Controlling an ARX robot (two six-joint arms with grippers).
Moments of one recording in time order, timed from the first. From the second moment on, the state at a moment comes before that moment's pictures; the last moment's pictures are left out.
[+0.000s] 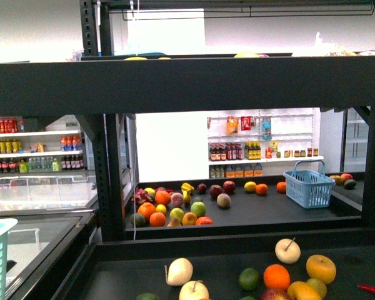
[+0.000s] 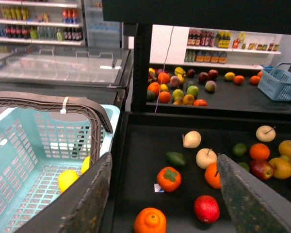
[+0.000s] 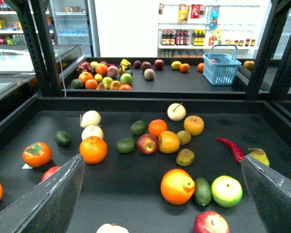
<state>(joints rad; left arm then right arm) 0.01 0.28 0.42 -0.12 0.00 -0.03 0.00 0.01 0.02 0.00 0.00 -0.01</state>
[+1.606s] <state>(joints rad) 0.00 0.01 0.01 -0.01 0.00 -0.01 0.00 0.01 0.02 0.00 0.00 -0.01</state>
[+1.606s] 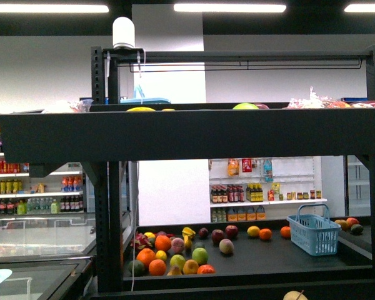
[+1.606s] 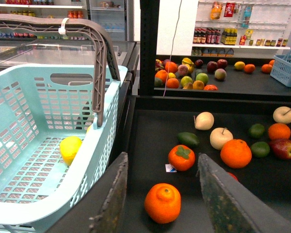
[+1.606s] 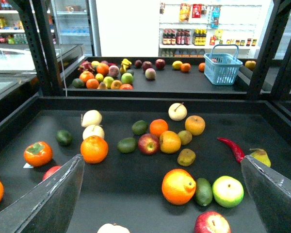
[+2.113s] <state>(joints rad) 0.00 0.01 0.01 -0.01 0.00 -0.01 0.00 0.01 0.02 0.00 0.00 -0.01</state>
